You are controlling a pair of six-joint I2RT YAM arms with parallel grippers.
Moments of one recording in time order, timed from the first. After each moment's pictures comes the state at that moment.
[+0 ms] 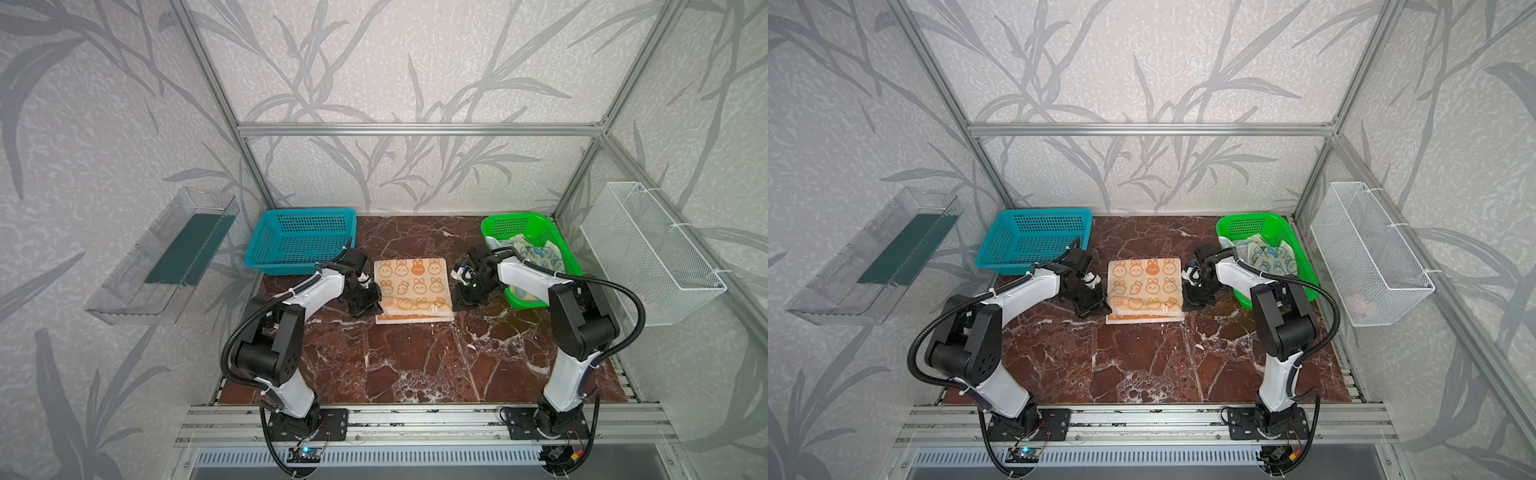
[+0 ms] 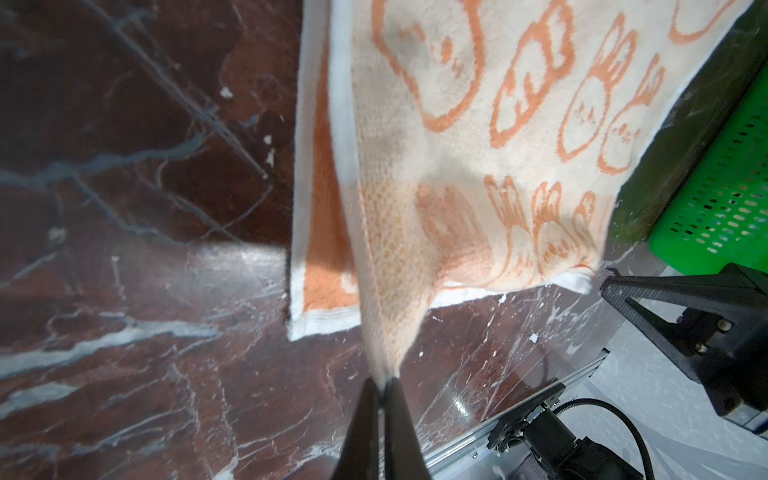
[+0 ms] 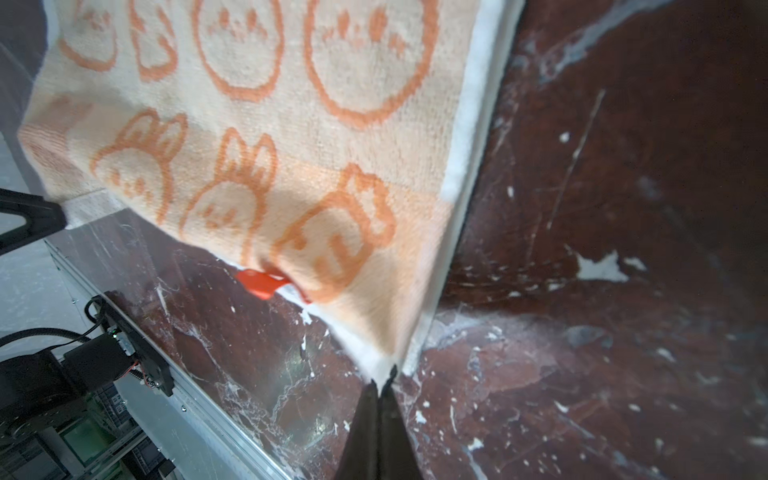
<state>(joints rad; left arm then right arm) -0.30 1.64 1.06 -0.75 0.49 -0.64 0.36 1.84 1.24 -0.82 -0.53 0.21</state>
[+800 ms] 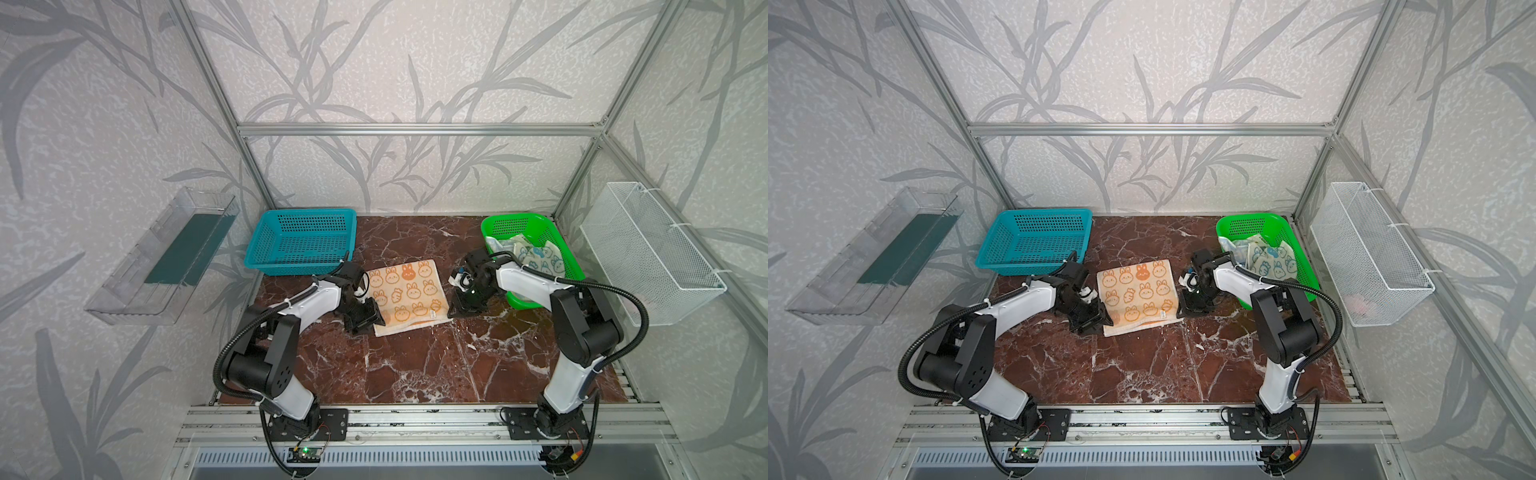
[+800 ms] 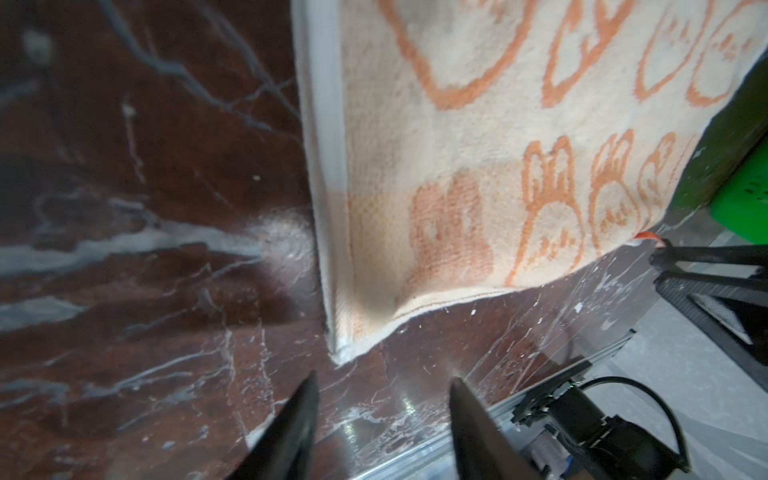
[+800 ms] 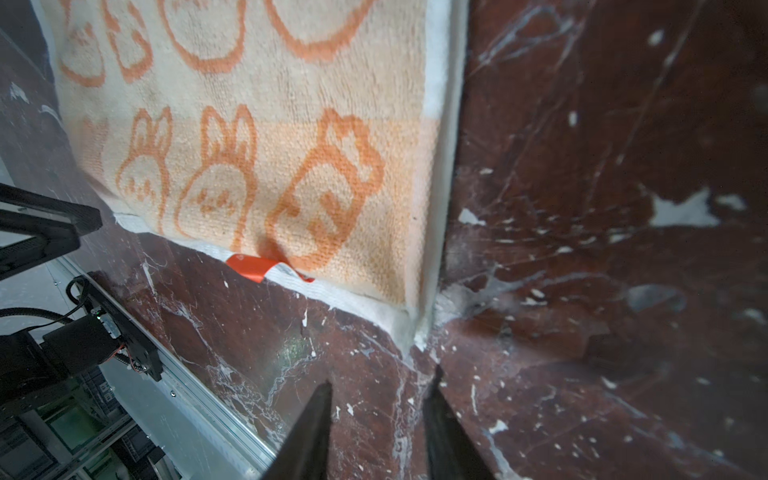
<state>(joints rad) -0.30 1.59 0.94 -0.76 0.49 -0.63 0.41 1.83 1.18 -0.80 -0.51 0.23</state>
